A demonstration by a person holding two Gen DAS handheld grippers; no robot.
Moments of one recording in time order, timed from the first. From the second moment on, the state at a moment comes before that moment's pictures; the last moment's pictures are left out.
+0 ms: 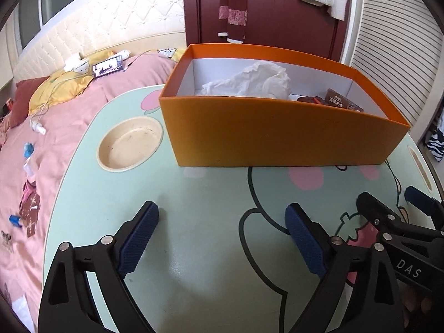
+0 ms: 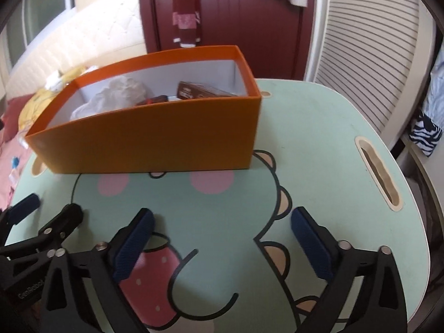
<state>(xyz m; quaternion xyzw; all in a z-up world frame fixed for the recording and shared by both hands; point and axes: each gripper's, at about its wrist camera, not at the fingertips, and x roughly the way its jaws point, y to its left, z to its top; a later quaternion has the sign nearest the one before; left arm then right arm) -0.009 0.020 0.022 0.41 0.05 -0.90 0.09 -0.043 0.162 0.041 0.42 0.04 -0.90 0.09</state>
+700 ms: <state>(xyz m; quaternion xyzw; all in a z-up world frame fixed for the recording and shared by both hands) -0.014 0.016 0.022 0.42 0.05 -0.90 0.10 -0.046 0.164 0.050 0.42 0.04 -0.90 0.09</state>
